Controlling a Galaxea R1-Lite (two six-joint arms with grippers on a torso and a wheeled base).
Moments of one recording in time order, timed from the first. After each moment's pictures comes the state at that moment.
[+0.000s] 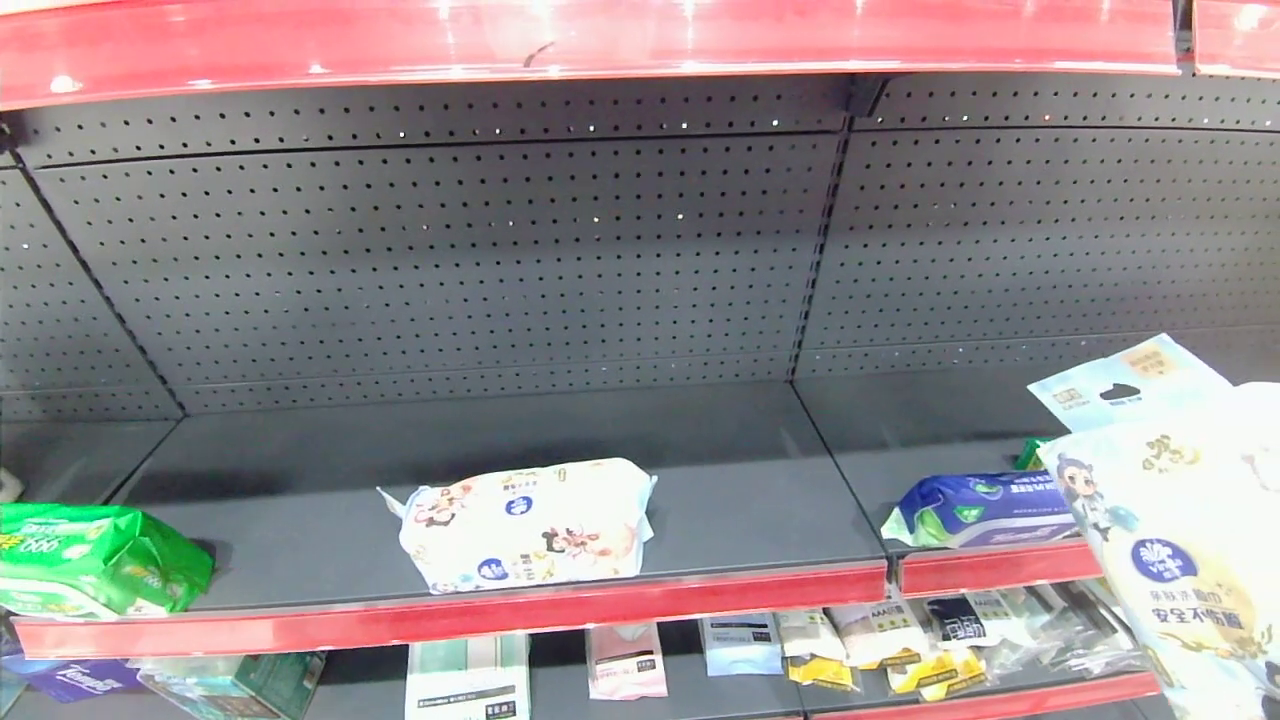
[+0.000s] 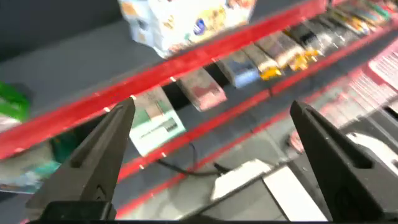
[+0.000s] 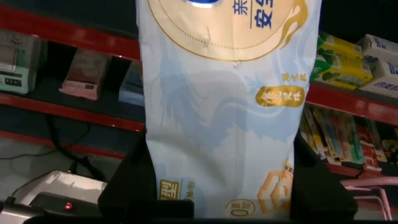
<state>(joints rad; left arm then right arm) -0.30 0.29 -0.38 0.41 -0.16 0.04 0.07 0.49 -0.35 0.23 0.01 -0.28</state>
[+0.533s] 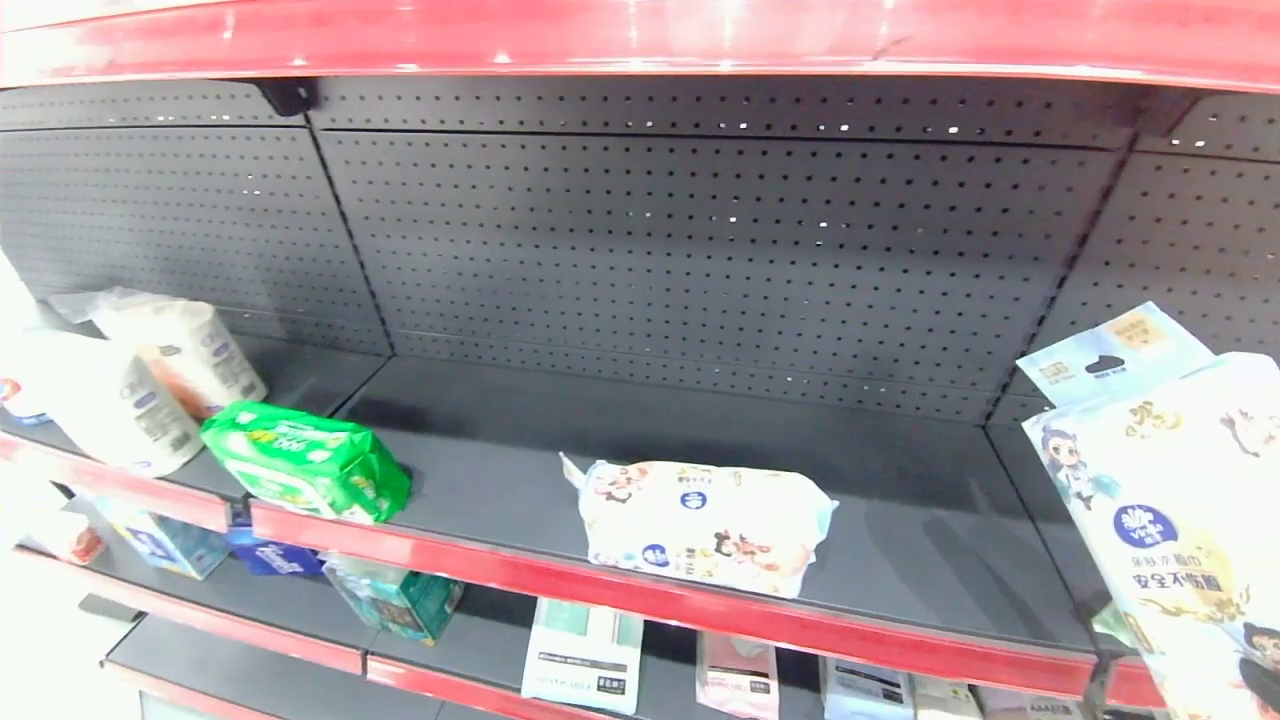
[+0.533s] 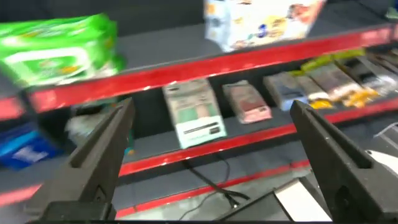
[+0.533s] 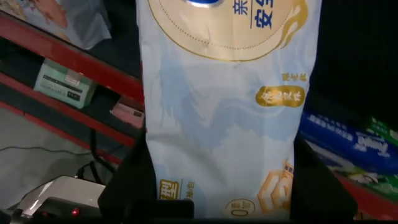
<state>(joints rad) -0.30 0.10 -0.33 0.41 -0.14 0.04 0.07 0.57 -0.36 0.15 0.03 -0.26</state>
